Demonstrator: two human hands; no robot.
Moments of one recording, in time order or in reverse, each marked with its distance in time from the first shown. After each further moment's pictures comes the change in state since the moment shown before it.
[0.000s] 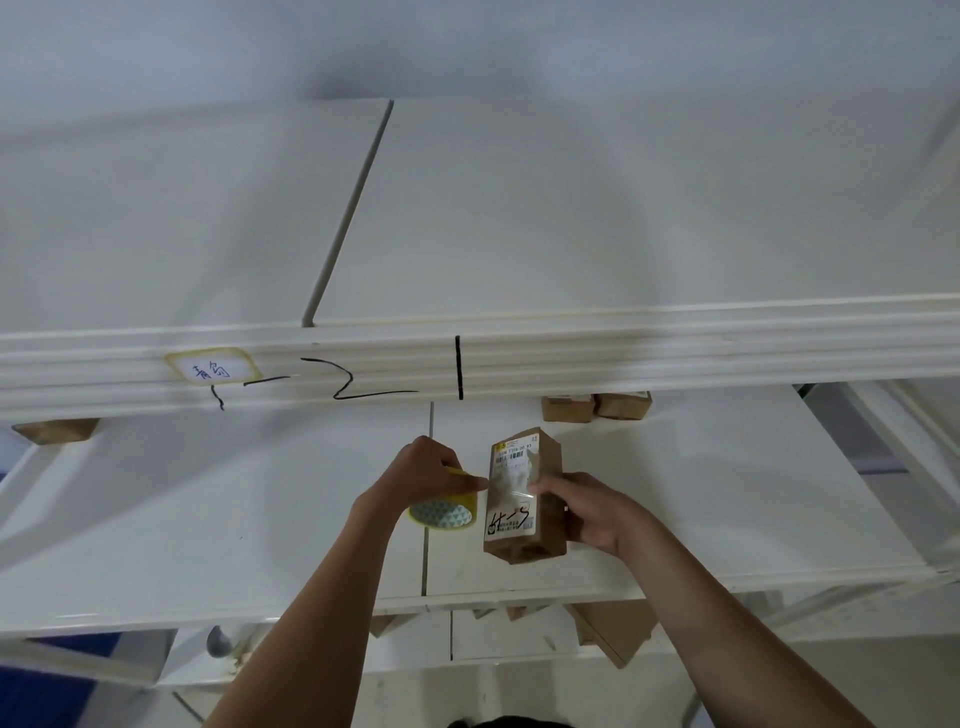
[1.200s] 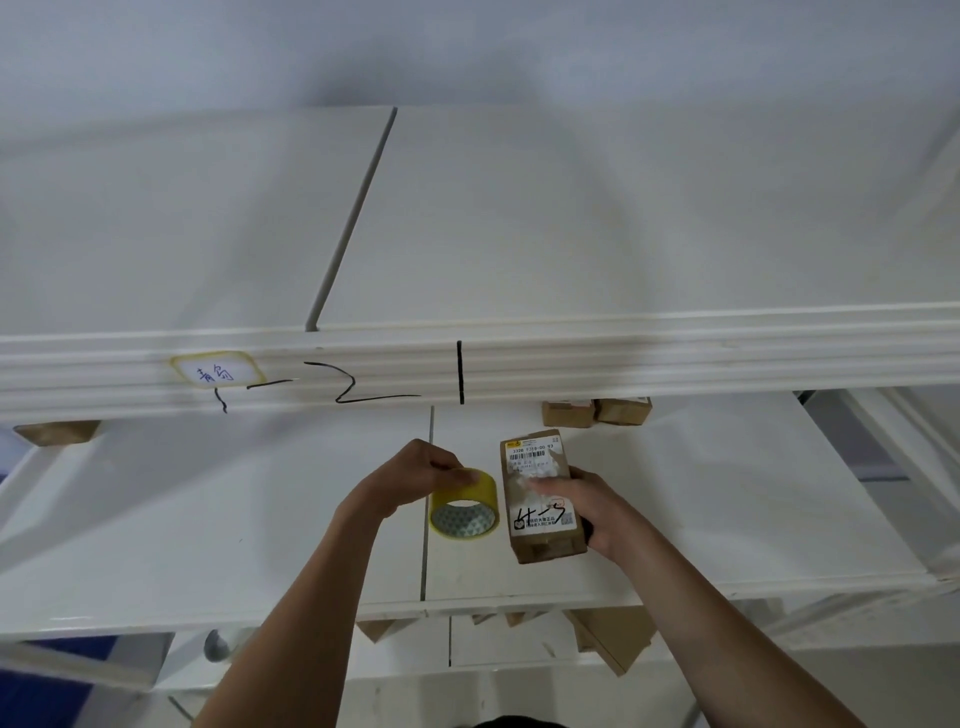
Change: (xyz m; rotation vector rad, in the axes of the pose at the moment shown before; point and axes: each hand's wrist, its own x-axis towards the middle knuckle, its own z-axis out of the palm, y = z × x) left_hand -0.006 -0.004 -0.012 -0.350 -0.143 0.038; right_hand -0.002 -0.001 0.002 0.136 0.069 -0.075
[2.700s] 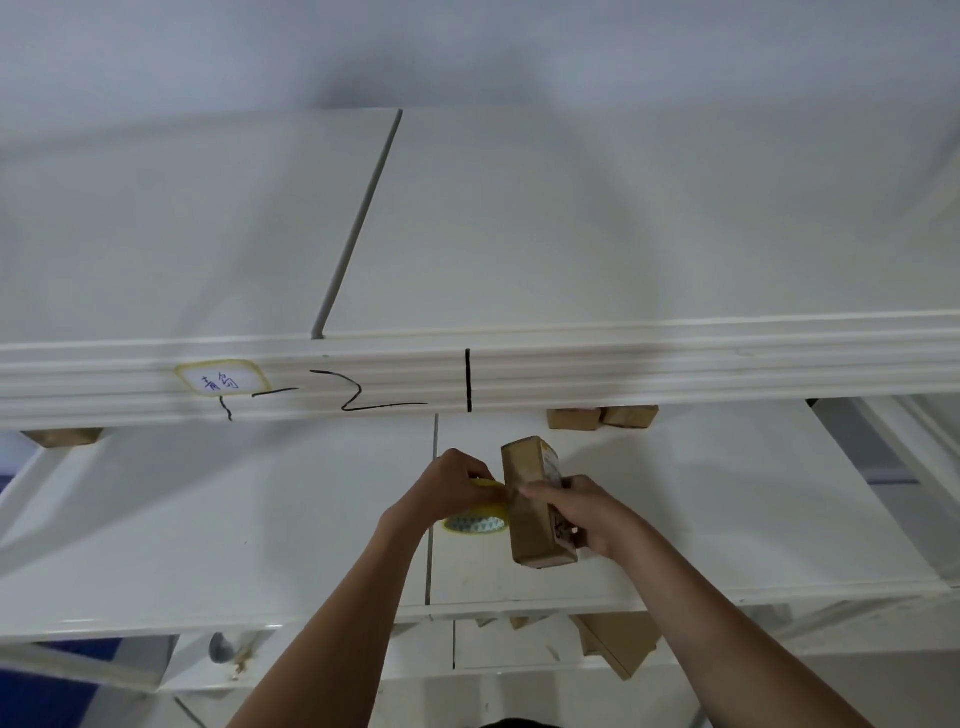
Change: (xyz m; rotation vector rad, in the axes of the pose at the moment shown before) left_hand 0.011 0.010 0.038 0.220 0.091 0.060; right_hand 0.012 -0.002 0.007 -0.409 0.105 0.095
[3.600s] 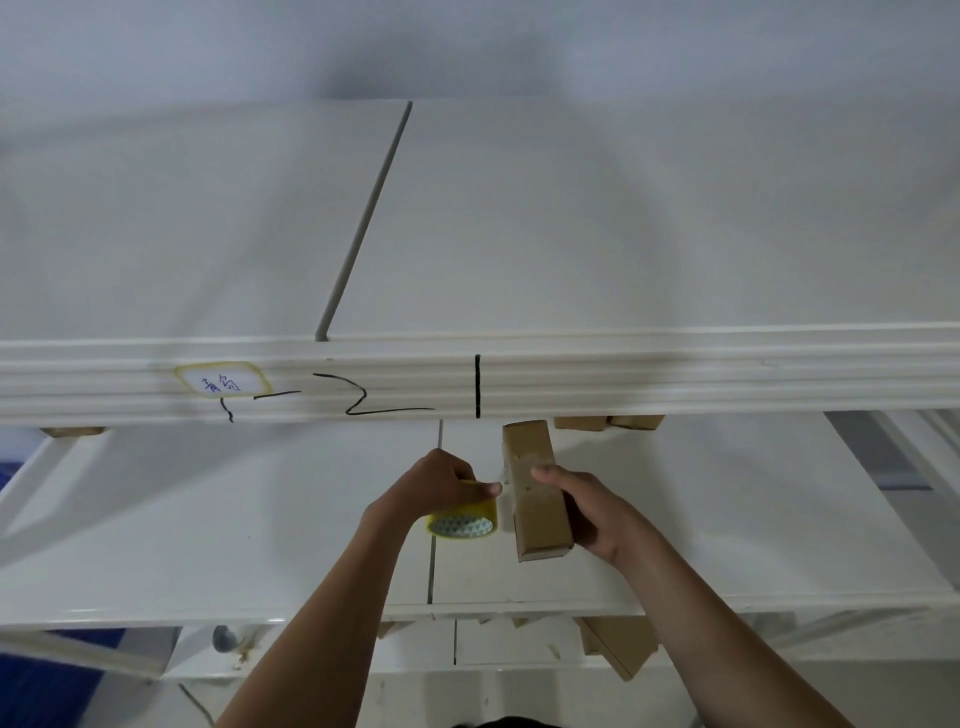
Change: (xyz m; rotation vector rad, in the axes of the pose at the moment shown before) left_hand 0.000 -0.018 -0.017 0.032 -0.034 -0.149; right_hand -0.012 -0.004 0.001 0.325 -0.212 -0.141
